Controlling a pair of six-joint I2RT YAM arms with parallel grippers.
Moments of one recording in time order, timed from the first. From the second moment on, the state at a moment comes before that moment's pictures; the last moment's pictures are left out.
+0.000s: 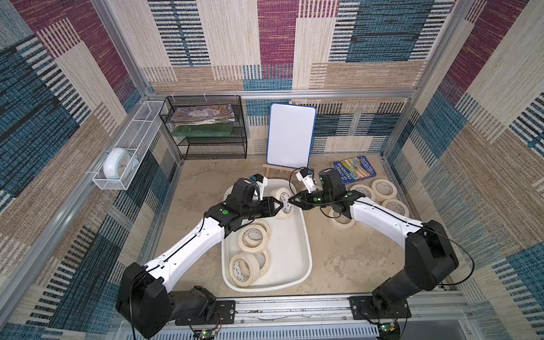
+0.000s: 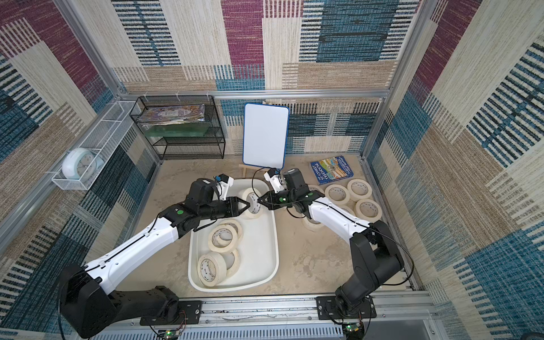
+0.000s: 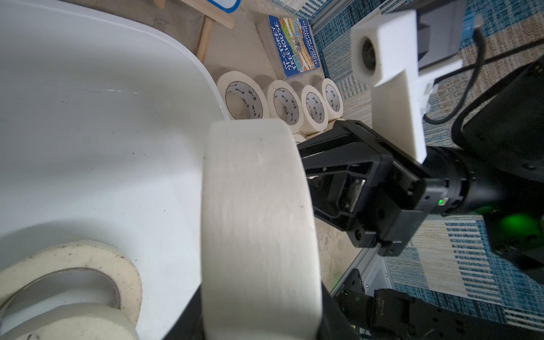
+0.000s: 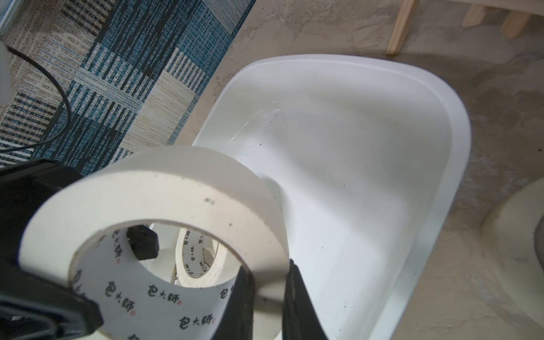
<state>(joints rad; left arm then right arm) -0.54 1.30 1.03 -0.34 0.37 -0.62 0.55 1.58 1.12 -0.17 -0.56 0.33</state>
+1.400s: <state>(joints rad) -0.40 1.16 0.91 -0.83 -0.05 -0.39 0.45 1.70 1.24 -0.80 0.12 0.19</state>
